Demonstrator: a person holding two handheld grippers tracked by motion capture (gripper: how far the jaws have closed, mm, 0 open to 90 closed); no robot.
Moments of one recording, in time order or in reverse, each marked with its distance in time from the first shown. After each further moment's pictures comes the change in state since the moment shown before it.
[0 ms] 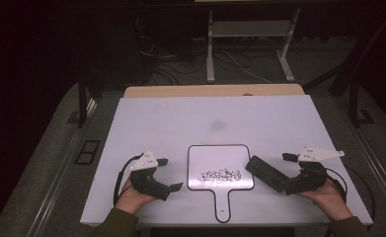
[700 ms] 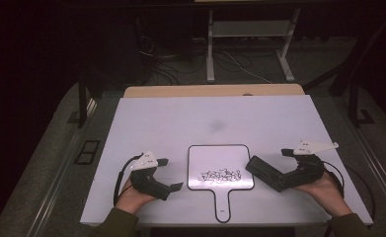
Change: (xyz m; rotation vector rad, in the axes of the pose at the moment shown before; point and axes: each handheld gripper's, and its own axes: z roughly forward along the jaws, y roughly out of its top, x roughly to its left) left arm 0.000 0.000 0.000 -0.004 -0.004 -0.008; right arm -0.008 0.014 0.007 0.061 -0.018 -0.024
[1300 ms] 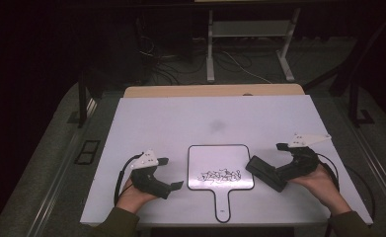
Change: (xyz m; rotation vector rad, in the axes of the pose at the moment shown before) left arm 0.002 0.001 0.003 -0.001 0.006 -0.008; right arm -0.009 0.018 0.014 0.008 0.027 -0.008
